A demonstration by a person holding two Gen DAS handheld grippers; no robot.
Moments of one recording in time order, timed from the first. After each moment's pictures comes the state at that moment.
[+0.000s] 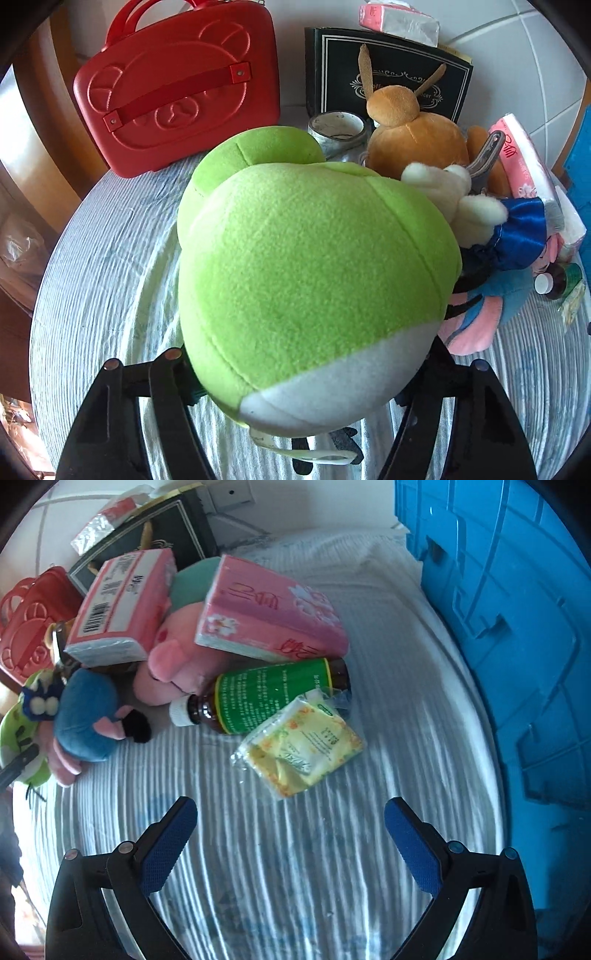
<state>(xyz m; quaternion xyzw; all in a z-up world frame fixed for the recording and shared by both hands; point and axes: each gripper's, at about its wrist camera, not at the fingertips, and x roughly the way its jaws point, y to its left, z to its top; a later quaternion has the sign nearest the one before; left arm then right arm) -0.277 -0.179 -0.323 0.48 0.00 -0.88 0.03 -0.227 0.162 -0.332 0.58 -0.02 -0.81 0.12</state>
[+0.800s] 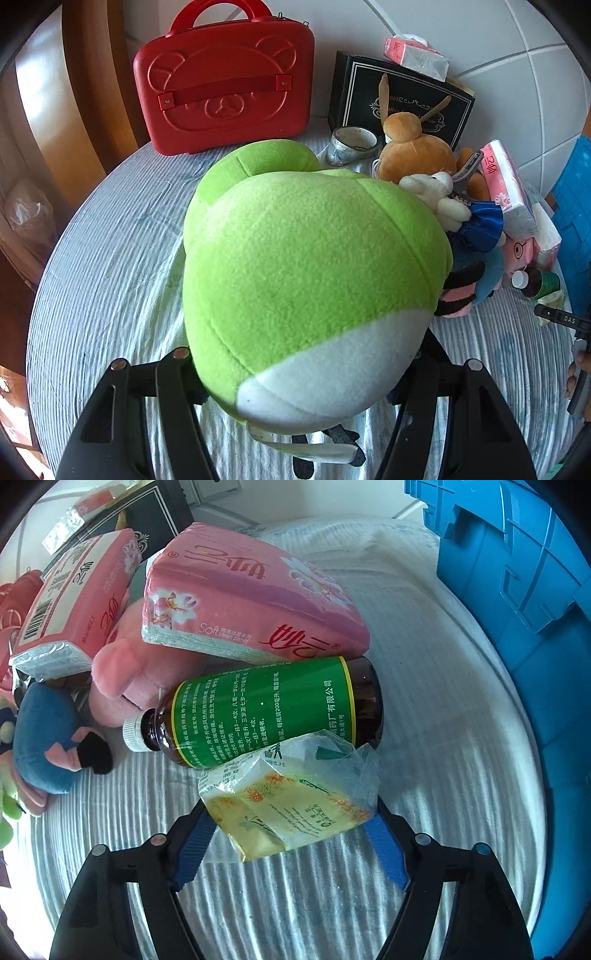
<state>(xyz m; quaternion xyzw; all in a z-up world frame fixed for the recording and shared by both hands) -0.222 -0.200 -0.298 0.46 0.05 -0.88 0.04 -0.253 0.145 -0.370 0.57 -0.02 -0.81 0.11</state>
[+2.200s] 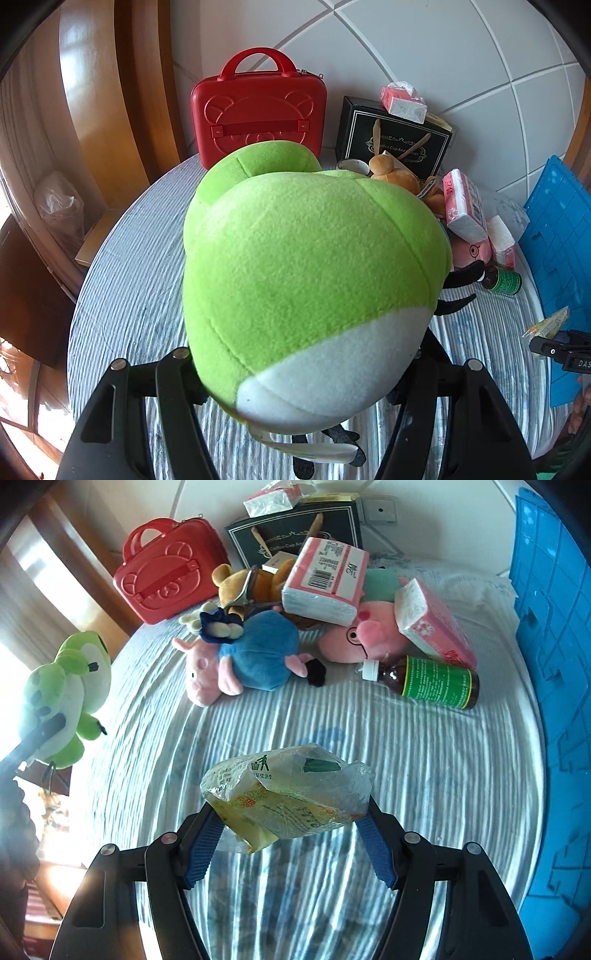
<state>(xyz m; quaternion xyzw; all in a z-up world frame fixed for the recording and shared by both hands) -0.109 -0.203 -0.205 0.43 0.06 -0.90 0.07 -0.107 0.089 -0.242 0.55 0.01 -0.78 0.30</state>
